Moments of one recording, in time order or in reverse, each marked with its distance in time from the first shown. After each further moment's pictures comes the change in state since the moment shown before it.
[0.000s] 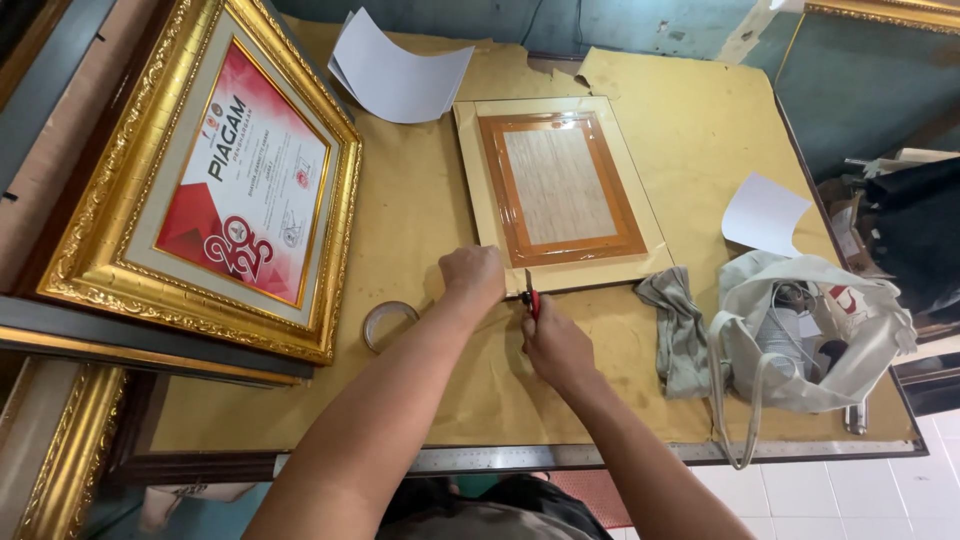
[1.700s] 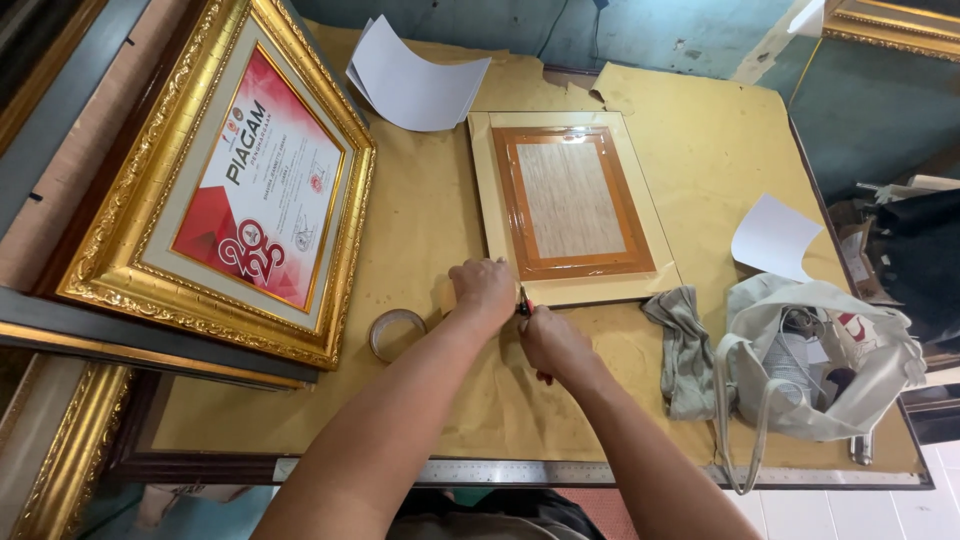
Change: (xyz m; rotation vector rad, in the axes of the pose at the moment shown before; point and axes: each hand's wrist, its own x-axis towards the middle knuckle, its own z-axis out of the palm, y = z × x) left_hand 0.008 0.006 0.036 0.146 0.208 -0.048; right_hand 0.023 -0.025 -0.015 -0.223 -0.248 0.136
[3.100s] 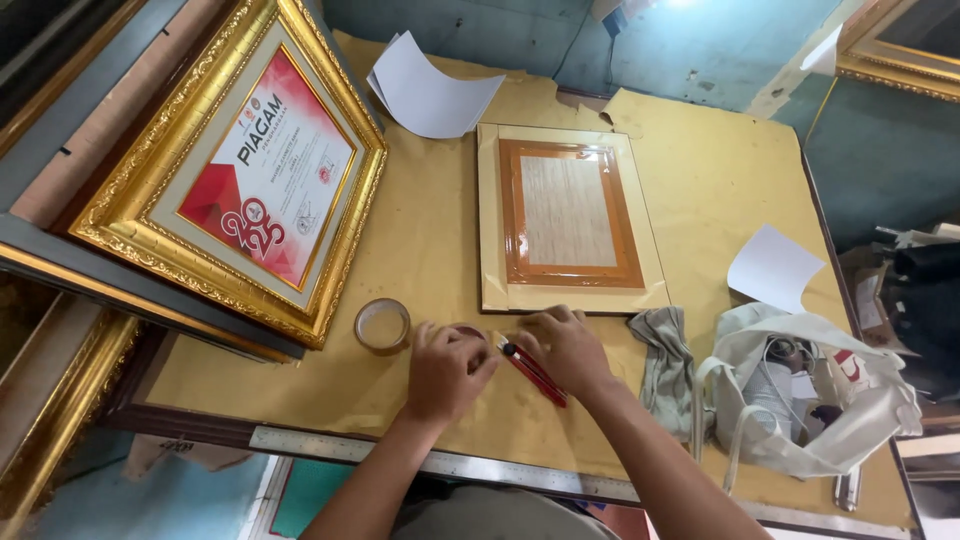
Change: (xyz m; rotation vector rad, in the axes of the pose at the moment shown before) left_hand -0.137 -0.006 -0.035 -0.371 0.545 0.096; right_hand -0.002 0.067 -0.001 -0.018 0.440 -0.581
